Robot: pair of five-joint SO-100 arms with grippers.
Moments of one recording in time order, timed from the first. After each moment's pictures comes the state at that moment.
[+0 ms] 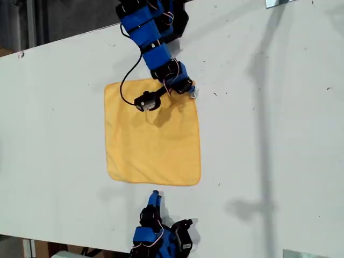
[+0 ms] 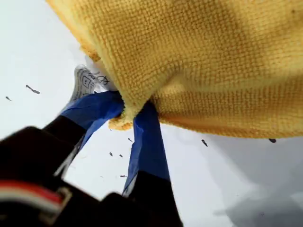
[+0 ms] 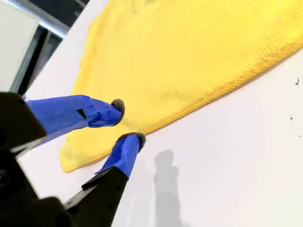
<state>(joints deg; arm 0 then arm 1) -19.0 198.3 178.9 67.9 -80.2 -14.2 93.6 128.1 53.1 68.6</state>
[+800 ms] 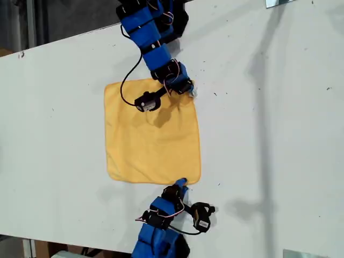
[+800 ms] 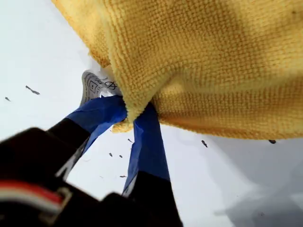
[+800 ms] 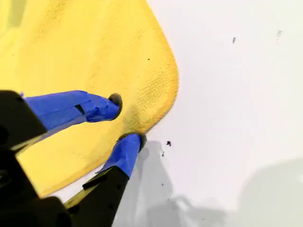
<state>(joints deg) 9.0 110.6 138.5 41.0 -105.1 -14.2 93.4 127.9 53.2 68.5</state>
